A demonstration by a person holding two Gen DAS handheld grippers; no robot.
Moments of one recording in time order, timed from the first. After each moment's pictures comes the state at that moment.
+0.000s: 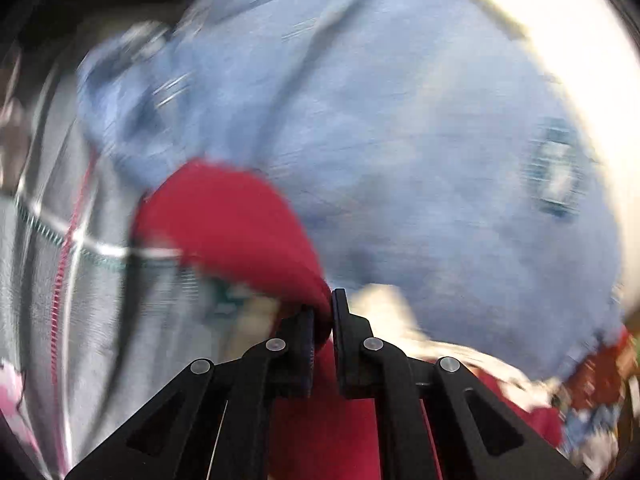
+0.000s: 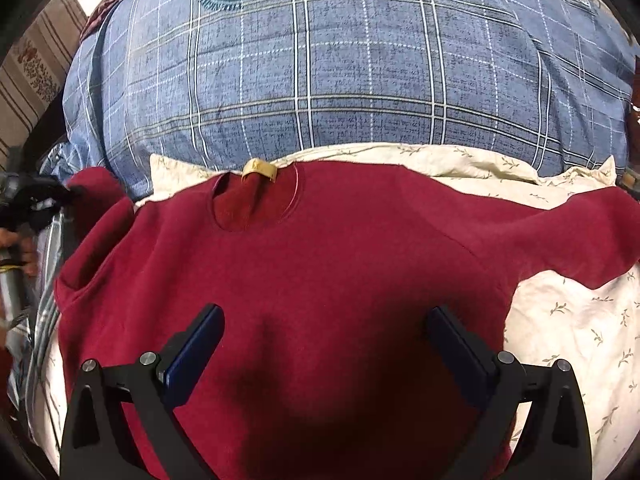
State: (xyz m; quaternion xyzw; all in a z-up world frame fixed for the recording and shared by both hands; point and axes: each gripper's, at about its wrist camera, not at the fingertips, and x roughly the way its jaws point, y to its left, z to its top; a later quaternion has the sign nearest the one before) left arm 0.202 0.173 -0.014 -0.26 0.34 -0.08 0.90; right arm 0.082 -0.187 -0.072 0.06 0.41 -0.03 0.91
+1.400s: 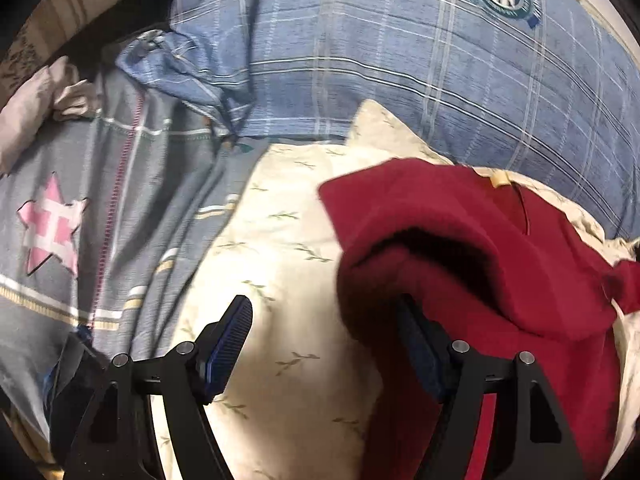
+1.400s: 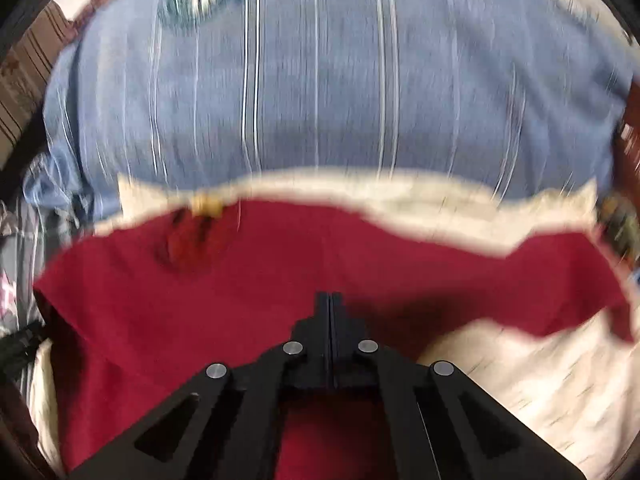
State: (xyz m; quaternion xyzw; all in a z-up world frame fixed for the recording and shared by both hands) left arm 0.098 0.033 -0.081 -0.08 0.43 0.03 0.90; right arm 0.098 -0.237 -0.018 0.02 0.40 -0.06 0.91
